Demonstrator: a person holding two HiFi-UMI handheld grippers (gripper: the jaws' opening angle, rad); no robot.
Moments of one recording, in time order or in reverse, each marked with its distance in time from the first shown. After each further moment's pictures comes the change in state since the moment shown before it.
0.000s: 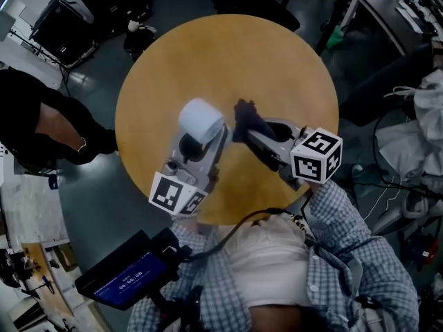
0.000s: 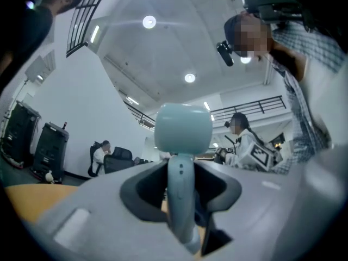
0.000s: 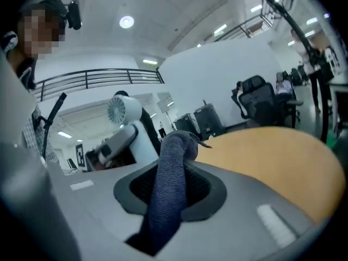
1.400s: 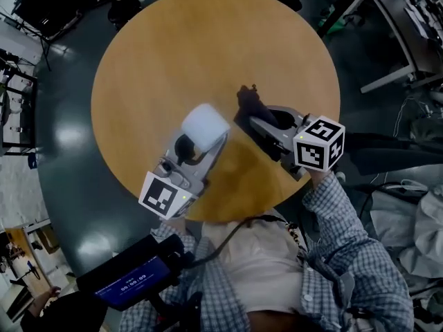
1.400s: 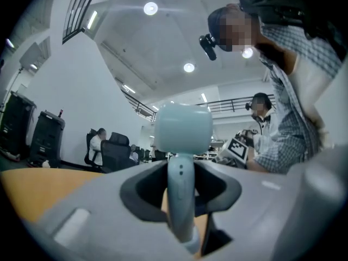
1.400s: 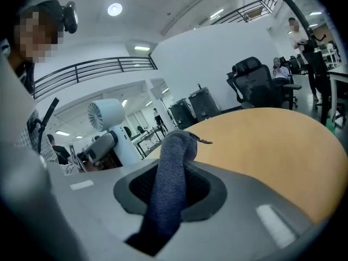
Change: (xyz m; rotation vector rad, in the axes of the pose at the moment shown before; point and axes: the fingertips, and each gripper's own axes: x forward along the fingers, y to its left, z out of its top) left arm -0.032 -0.026 0.032 -0.063 0.093 -0.072; right arm -0.017 0.023 0.027 0.032 0.178 -0.064
